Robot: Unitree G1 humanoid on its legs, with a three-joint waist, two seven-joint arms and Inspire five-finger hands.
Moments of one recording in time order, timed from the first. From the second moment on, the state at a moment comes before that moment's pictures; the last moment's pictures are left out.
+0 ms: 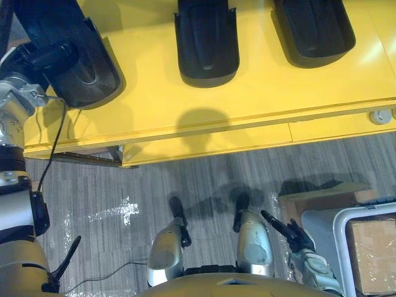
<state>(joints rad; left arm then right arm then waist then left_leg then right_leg) -0.86 0.92 0.17 0.68 -0.46 0.38 -0.13 0.10 -0.23 -0.16 0.83 0.15 -0.05 0.01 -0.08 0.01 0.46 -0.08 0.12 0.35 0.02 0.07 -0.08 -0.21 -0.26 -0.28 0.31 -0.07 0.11</state>
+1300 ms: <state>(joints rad) -0.77 0.96 0.05 0.62 -0.22 0.22 -0.19 0.14 -0.15 -0.17 0.86 0.16 -0.10 -0.03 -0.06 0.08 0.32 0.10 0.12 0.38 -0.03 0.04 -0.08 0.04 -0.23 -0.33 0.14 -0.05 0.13</state>
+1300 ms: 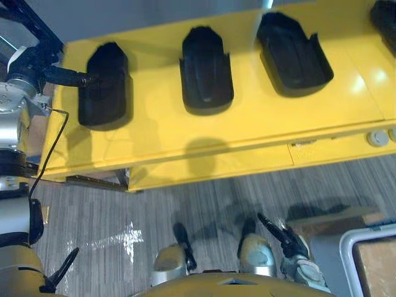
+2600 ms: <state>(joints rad) 0.32 0.11 -0.08 0.01 0.29 -0.57 0.53 0.25 -0.10 -0.11 0.99 0.13 -0.19 -0.11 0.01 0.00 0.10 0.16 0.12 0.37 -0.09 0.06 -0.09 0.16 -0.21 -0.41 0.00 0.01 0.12</state>
